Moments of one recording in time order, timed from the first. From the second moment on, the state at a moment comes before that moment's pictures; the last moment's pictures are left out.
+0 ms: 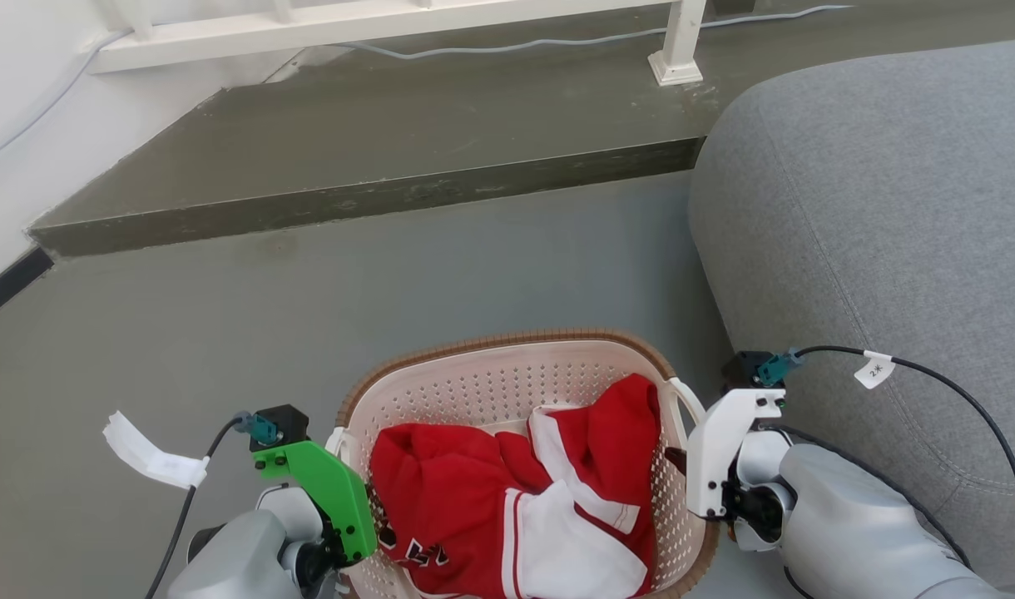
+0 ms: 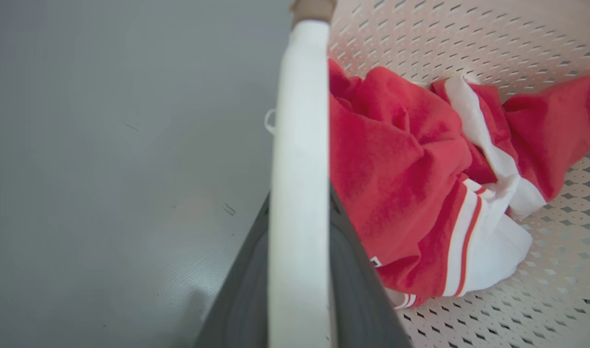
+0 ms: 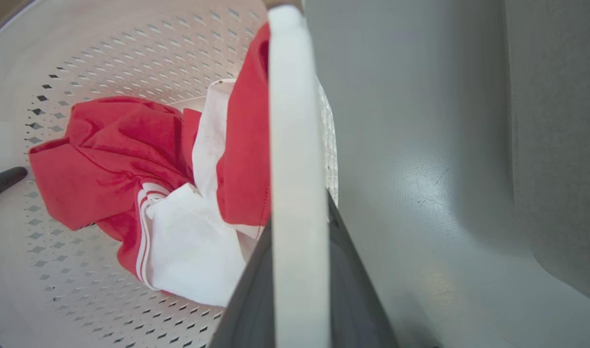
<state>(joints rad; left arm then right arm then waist) -0.54 0.02 -0.74 1.13 -0.98 -0.12 0.18 -0.56 -0.07 0.86 1.12 0.96 0.11 0.23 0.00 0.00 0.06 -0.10</state>
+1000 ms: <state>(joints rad) -0.70 0.02 -0.74 1.10 -0.96 -0.10 0.05 -0.68 -0.12 0.86 1.05 0.97 0.11 0.11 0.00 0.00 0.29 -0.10</state>
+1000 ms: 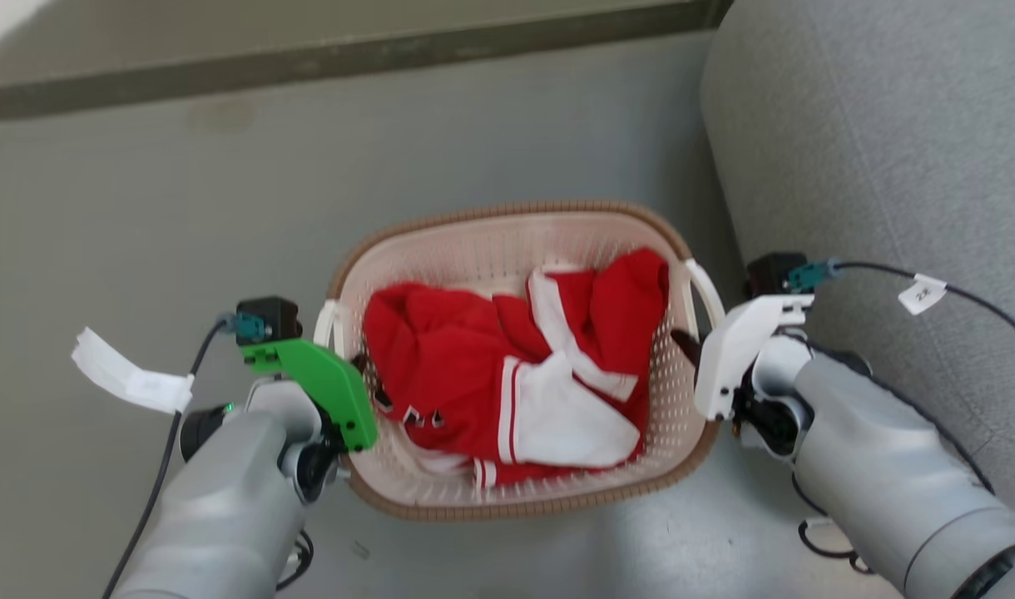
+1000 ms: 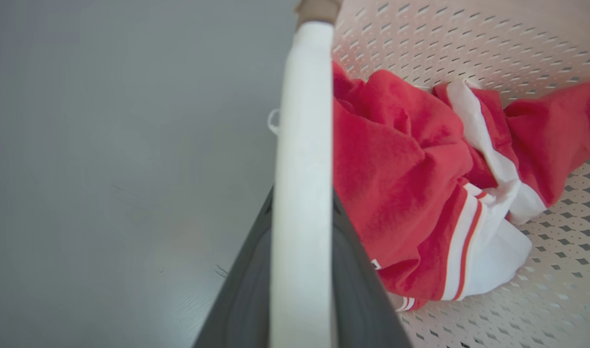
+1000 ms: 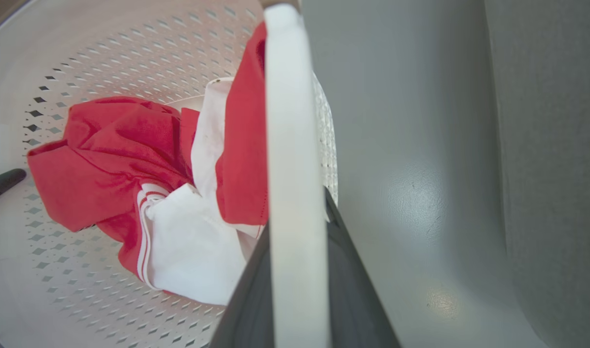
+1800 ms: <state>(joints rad) -0.88 0.02 -0.73 1.08 -0.94 -0.09 -0.09 -0.83 -0.16 0.83 1.01 0.98 0.11 -0.06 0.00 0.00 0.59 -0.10</state>
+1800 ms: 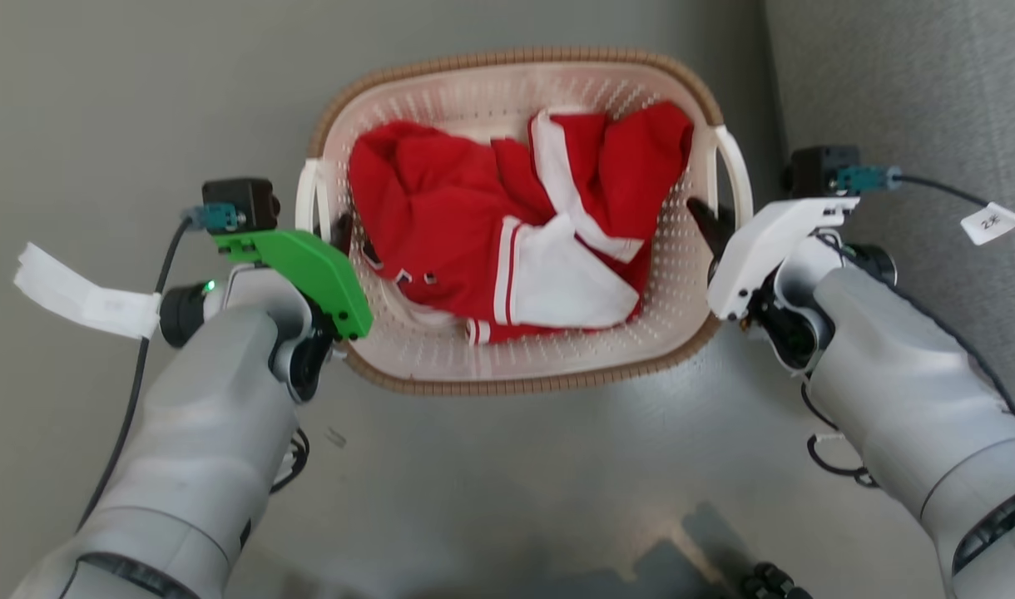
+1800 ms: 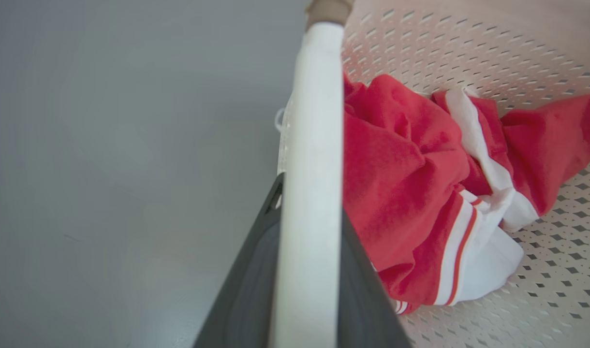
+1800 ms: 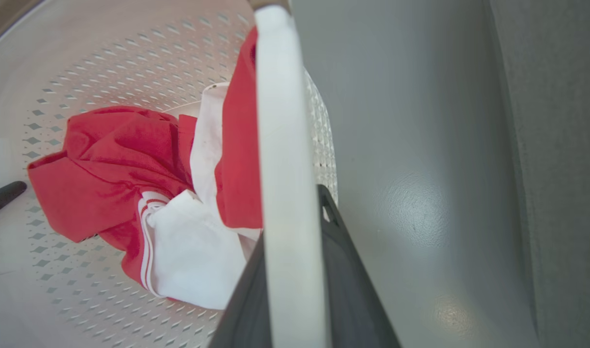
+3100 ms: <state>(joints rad) -1.07 0.02 -0.74 1.12 -0.91 -0.09 -0.21 -0.99 -0.17 0.85 1.01 0.98 0.11 -0.20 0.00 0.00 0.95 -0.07</state>
